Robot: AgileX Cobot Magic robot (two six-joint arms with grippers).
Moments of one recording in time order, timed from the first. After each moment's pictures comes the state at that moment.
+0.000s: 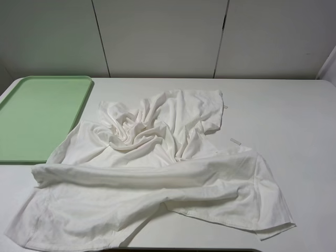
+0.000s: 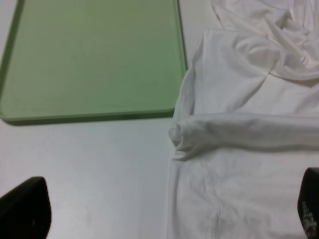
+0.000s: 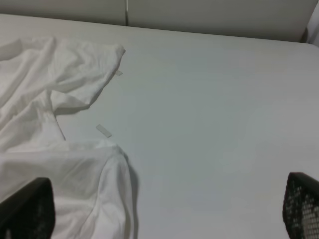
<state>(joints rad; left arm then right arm) -0.11 -0.01 -0.47 0.06 1.06 -0.05 0.02 -0.01 -0.50 0.04 1.02 -0.14</state>
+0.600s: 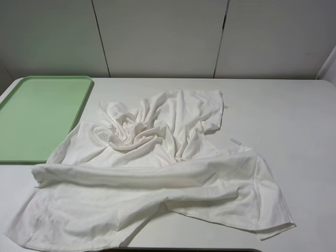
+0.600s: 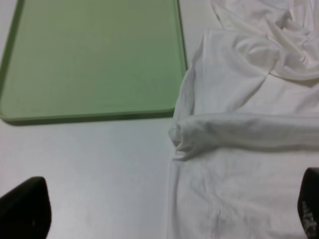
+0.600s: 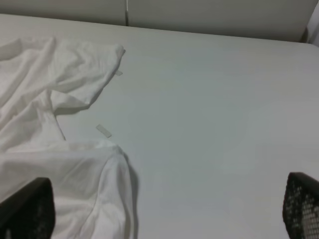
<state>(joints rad) -0.11 -0.01 -0.47 0.06 1.06 -0.05 0.02 -0.01 -0.50 0.04 1.02 -0.14</state>
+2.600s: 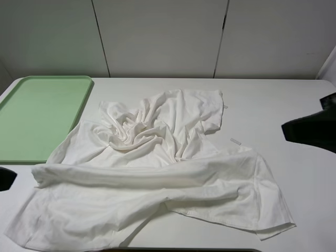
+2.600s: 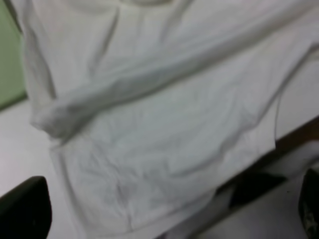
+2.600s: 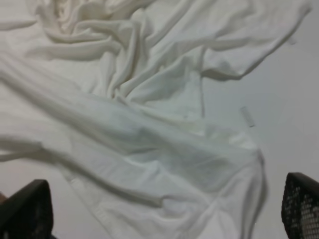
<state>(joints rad) -0.13 0.47 -0.62 -0.29 1.02 0.37 0.17 0.75 -0.70 0.43 0.94 -0.56</state>
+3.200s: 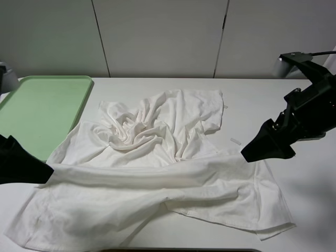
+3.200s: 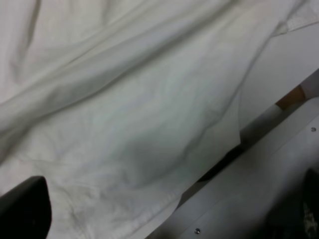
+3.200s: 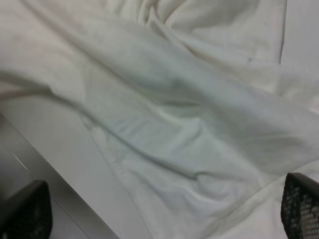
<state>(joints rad) -0.13 0.97 -0.62 -0.43 0.94 0.56 0.17 1.26 -0.75 0.56 0.94 -0.78</state>
